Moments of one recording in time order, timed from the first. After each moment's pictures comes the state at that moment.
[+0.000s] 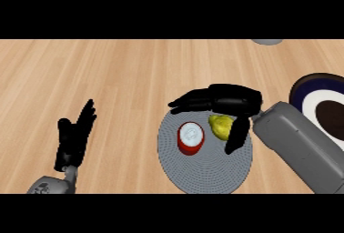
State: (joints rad) left arm -0.09 0.31 -0.24 -1.41 0.16 0.34 0.18; right arm -0.75 -0.45 0.59 -1.25 0.28 0.48 -0.53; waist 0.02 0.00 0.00
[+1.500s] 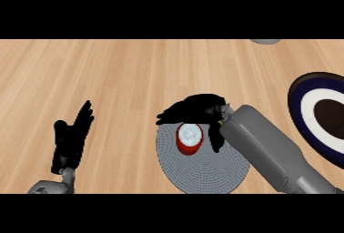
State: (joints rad) left arm -0.05 0.25 -0.15 -1.45 0.08 0.27 0.20; right arm -0.79 -0.23 0.61 -1.06 0.73 0.61 -0.49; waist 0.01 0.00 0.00
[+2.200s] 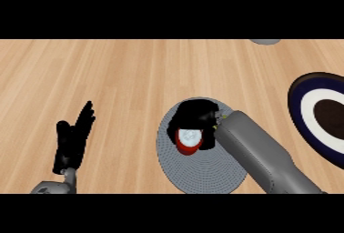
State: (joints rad) left arm -0.04 0.21 -0.13 -1.45 0.03 0.24 0.21; right arm -0.76 -0.16 0.60 -0.98 0.88 0.49 -0.61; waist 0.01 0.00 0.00
